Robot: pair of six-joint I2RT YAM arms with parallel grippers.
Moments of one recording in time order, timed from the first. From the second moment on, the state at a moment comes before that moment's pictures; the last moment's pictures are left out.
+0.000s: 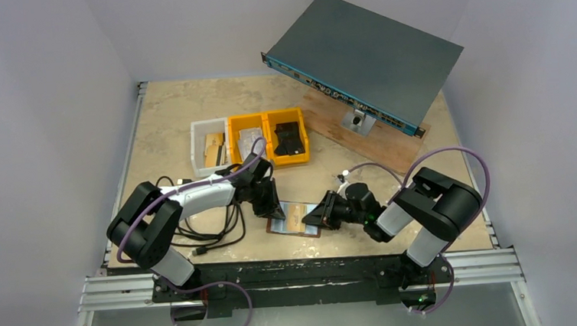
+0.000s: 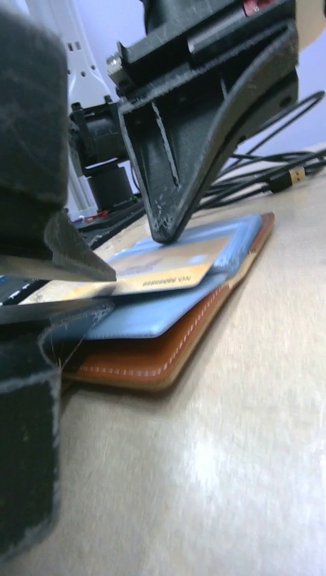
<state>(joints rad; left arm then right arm) -0.68 1.59 0.79 -0.33 0.31 -0.81 0.72 1.65 0.19 0.94 -0.35 1.28</state>
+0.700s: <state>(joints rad) -0.67 1.59 0.79 -0.33 0.31 -0.81 0.71 1.61 0.17 0.94 -0.32 1.28</state>
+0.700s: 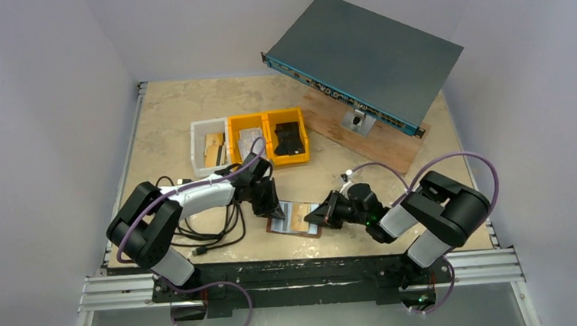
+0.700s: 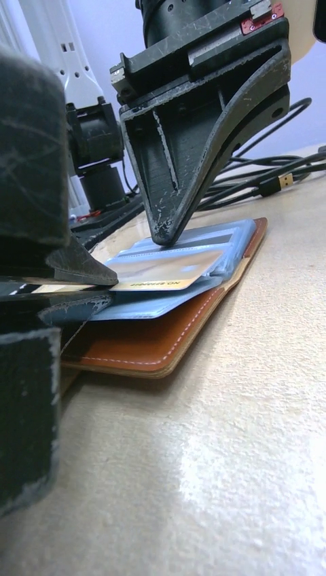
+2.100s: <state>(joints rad) -0.67 1.59 0.79 -0.33 0.31 -0.81 0.70 1.43 0.19 0.67 -0.28 1.14</state>
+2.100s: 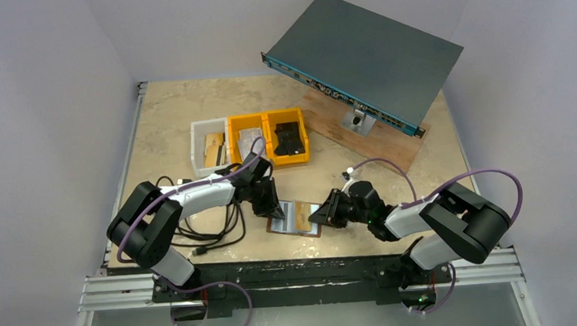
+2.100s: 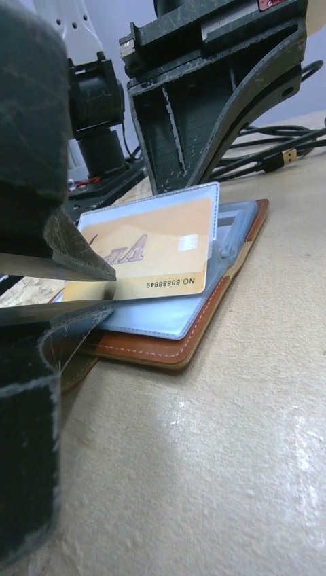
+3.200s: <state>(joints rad) -0.70 1.50 0.88 -0.36 0.37 -0.70 0.70 1.52 0.26 0.68 -0.31 1.14</state>
